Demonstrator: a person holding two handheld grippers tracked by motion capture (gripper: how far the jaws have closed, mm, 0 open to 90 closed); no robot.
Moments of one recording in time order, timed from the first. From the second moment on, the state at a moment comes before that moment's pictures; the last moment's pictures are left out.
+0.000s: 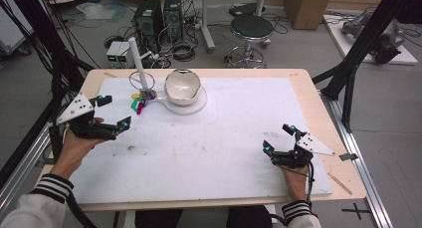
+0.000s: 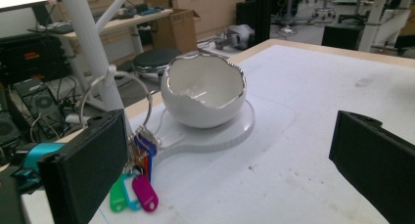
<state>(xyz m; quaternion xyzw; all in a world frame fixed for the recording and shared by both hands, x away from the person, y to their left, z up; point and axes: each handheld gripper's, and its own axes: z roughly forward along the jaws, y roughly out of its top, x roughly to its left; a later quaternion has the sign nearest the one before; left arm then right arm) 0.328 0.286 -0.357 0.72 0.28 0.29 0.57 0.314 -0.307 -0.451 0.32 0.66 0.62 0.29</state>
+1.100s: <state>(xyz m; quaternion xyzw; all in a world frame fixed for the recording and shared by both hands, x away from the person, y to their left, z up) 0.274 0.293 -0.450 0.65 0.31 0.30 0.62 0.313 -0.306 -0.451 0.32 0.66 0.61 0.30</state>
